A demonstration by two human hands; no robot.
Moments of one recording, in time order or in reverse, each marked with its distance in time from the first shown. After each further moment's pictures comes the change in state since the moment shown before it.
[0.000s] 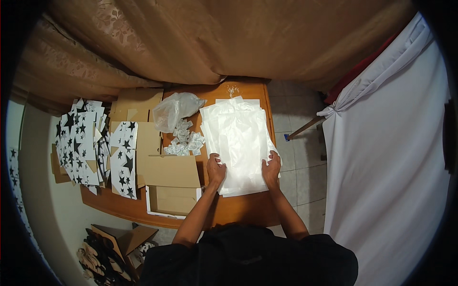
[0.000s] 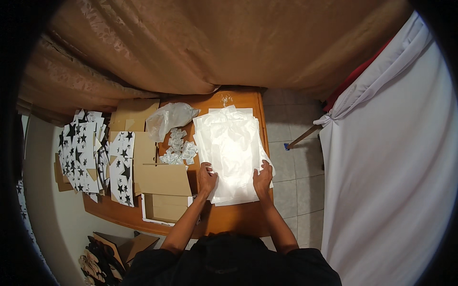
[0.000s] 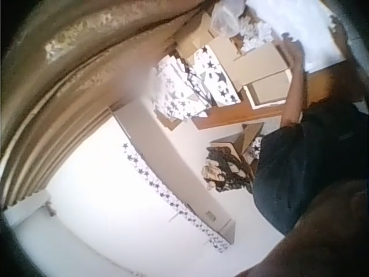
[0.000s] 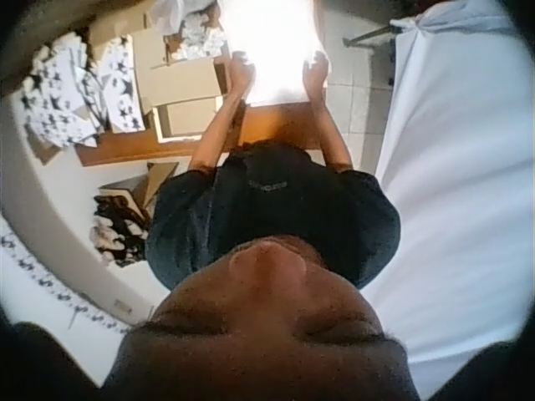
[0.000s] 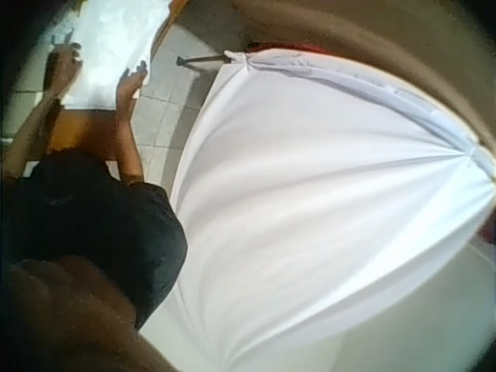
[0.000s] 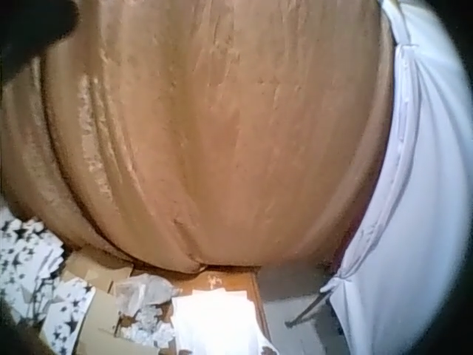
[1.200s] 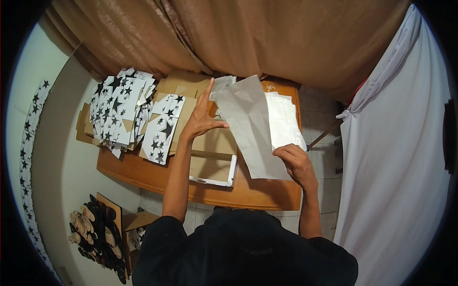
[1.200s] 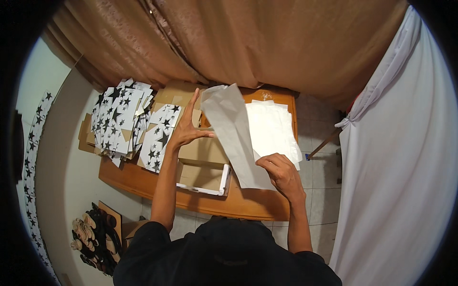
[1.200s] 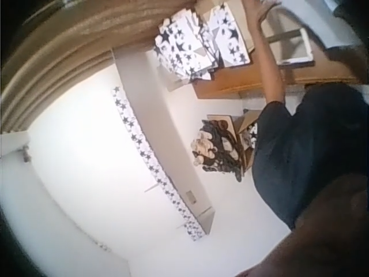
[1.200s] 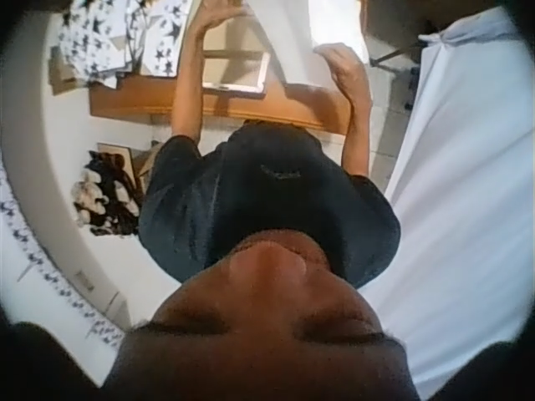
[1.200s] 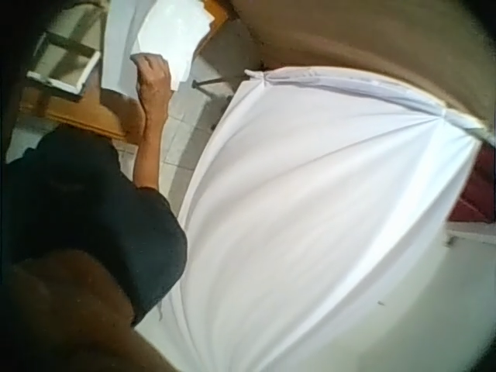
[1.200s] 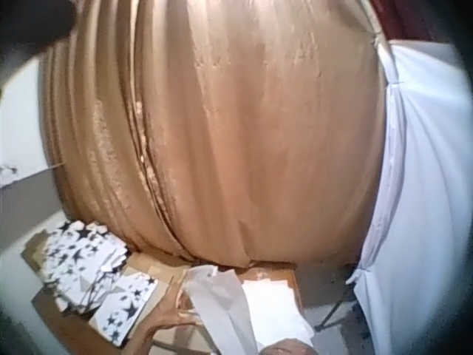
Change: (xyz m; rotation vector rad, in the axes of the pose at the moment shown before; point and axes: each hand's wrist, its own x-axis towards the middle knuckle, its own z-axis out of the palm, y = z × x) left_hand -0.038 0.162 -0.295 0.136 0.018 0.764; right_hand -0.156 -0.211 -0.171 0.021 -0.241 -1.090
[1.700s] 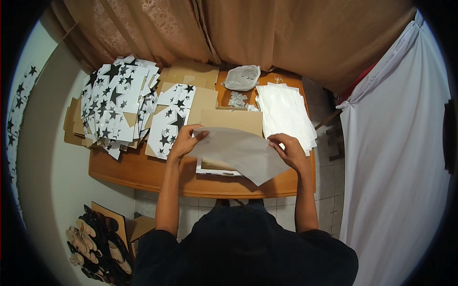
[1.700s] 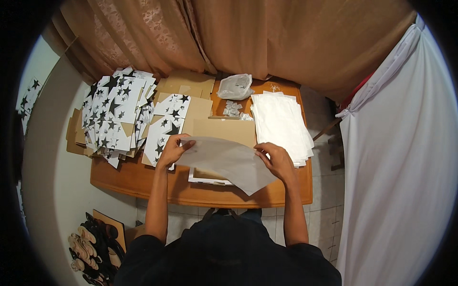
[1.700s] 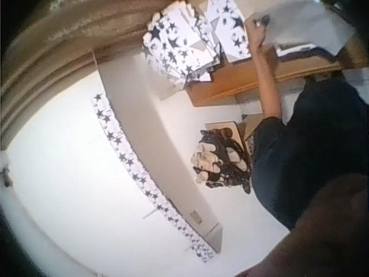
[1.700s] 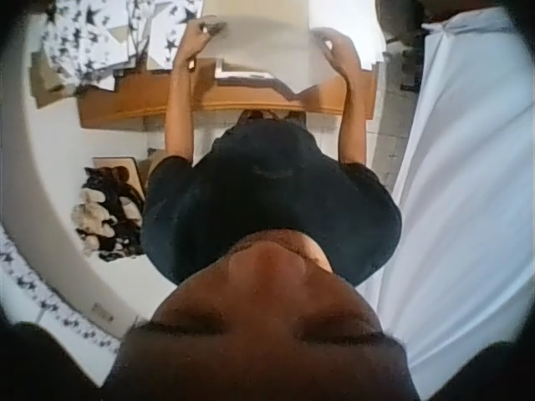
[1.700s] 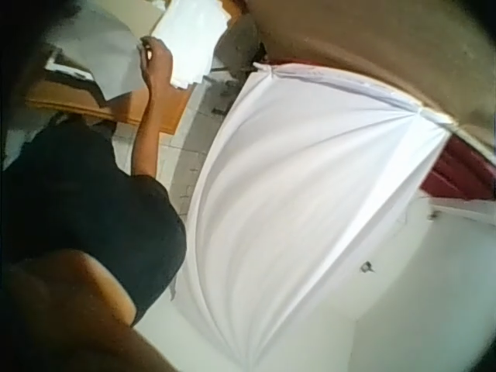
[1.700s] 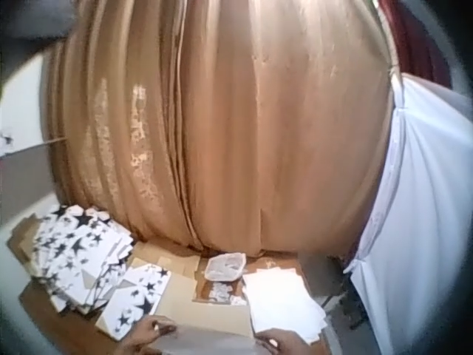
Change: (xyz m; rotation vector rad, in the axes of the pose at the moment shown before) left_hand -0.155 -0.129 -0.104 -0.441 -0.249 -0.503; right_hand 0.034 -0.071 0.136 0.098 -0.145 0.260
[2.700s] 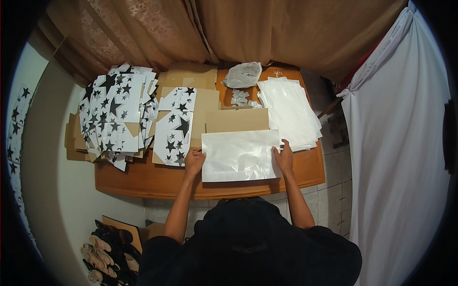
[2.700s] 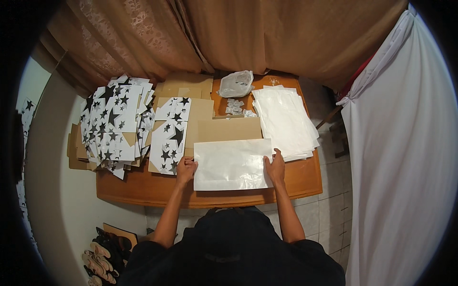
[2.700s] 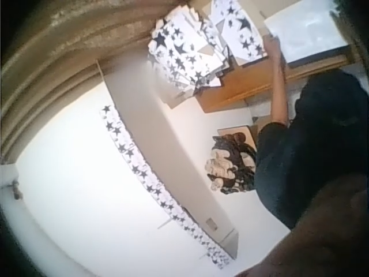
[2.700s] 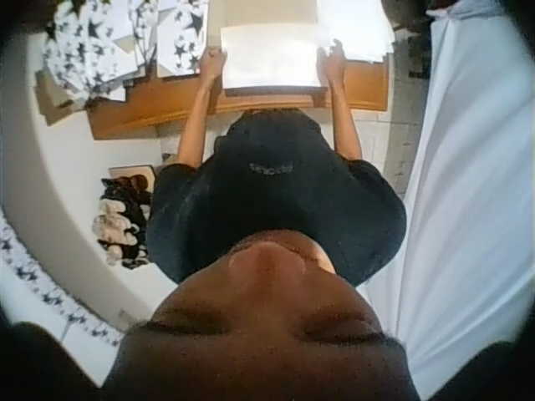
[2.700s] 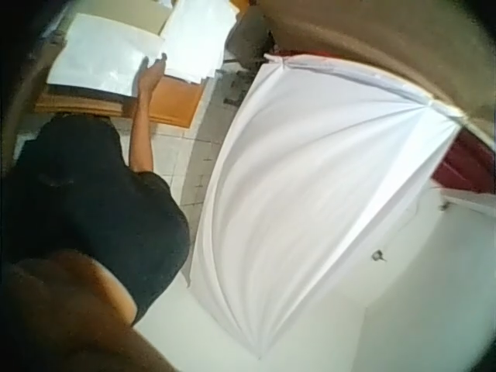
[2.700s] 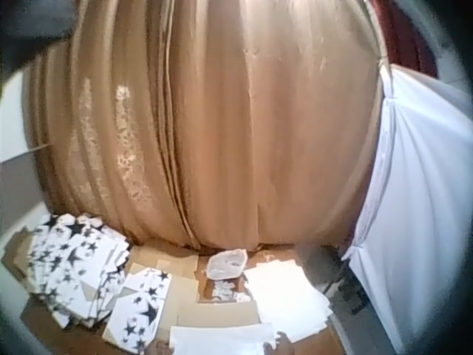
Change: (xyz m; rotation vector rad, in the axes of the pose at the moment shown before) left_hand -0.037 -0.158 0.021 0.084 0.368 -0.236; right_hand -0.050 0.095 0.150 -0.068 0.458 0.710
